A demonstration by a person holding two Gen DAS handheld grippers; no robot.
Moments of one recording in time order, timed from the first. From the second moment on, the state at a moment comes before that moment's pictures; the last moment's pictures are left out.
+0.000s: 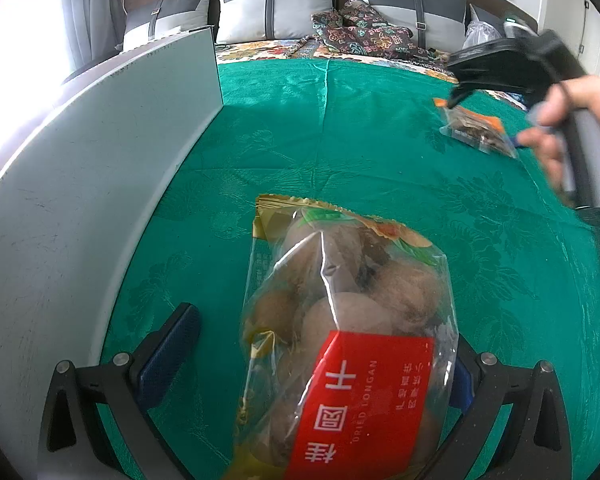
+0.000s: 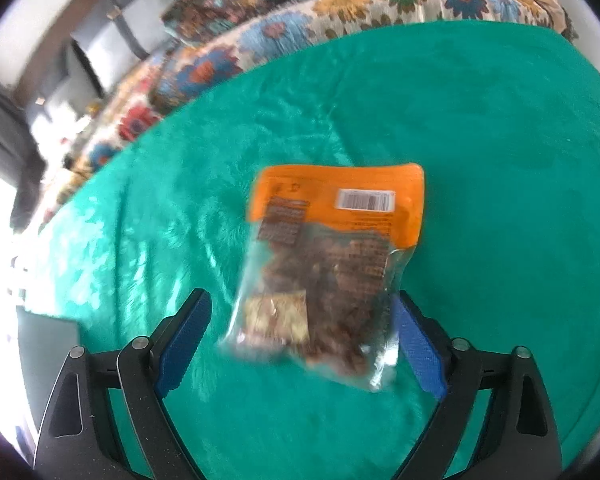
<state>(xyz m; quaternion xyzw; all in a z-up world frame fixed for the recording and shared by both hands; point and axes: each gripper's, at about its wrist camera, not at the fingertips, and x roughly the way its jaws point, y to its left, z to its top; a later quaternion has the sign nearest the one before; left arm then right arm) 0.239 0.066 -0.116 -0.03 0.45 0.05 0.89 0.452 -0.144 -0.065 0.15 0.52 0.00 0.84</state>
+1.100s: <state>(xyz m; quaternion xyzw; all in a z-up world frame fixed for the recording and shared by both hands) 0.240 0.066 -0.117 -0.03 0.45 0.05 0.89 0.147 -0.206 -0.094 -0.08 0.41 0.08 0.91</state>
